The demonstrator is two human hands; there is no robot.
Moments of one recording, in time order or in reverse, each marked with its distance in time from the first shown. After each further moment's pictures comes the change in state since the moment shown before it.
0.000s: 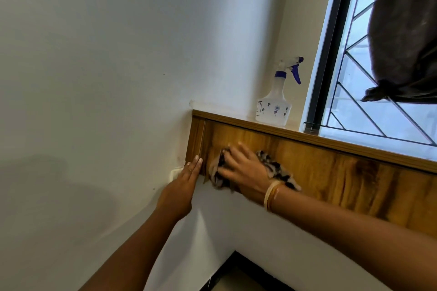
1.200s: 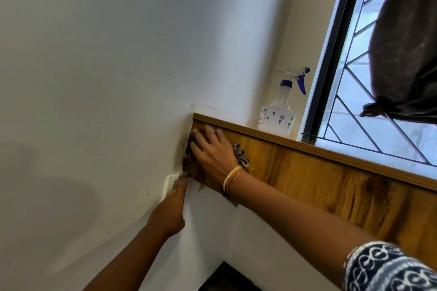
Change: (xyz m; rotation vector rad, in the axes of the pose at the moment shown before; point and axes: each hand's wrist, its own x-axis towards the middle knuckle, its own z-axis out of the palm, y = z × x) left_hand -0.013 0.000 0.004 -0.316 -0.111 -0.270; right_hand 0.096 -0.019 0.003 0.025 0.152 0.167
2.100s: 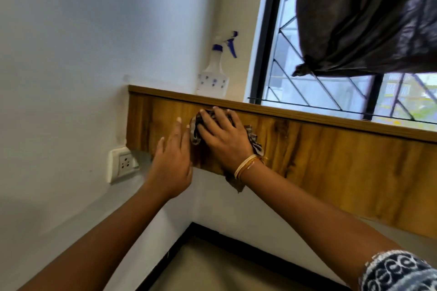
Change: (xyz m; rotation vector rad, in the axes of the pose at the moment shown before) left_hand -0.025 0.145 -0.002 0.354 0.214 0.432; right_hand -0.157 0.074 -0.042 -0.058 0.124 0.171
